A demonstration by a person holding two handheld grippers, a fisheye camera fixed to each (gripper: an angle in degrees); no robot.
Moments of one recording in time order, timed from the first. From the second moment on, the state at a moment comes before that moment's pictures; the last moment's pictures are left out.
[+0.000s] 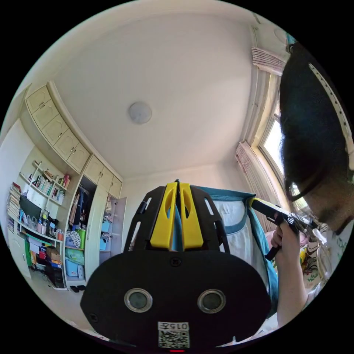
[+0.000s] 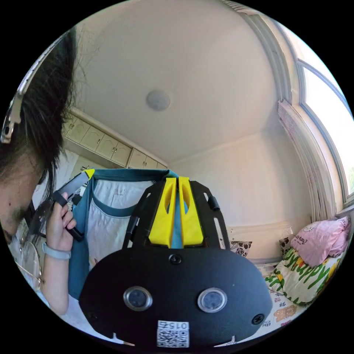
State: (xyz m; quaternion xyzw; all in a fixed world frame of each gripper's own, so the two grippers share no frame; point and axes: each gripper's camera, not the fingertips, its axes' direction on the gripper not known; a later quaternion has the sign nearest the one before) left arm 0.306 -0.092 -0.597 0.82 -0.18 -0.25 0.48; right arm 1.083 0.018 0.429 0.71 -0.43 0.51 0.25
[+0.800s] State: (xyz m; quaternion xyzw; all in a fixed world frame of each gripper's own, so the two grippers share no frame) left arm -0.106 -0.460 -0.156 0.40 0.10 -0.27 0.87; right arm 0.842 -0.643 0.388 0.48 -0.68 0.06 0.55
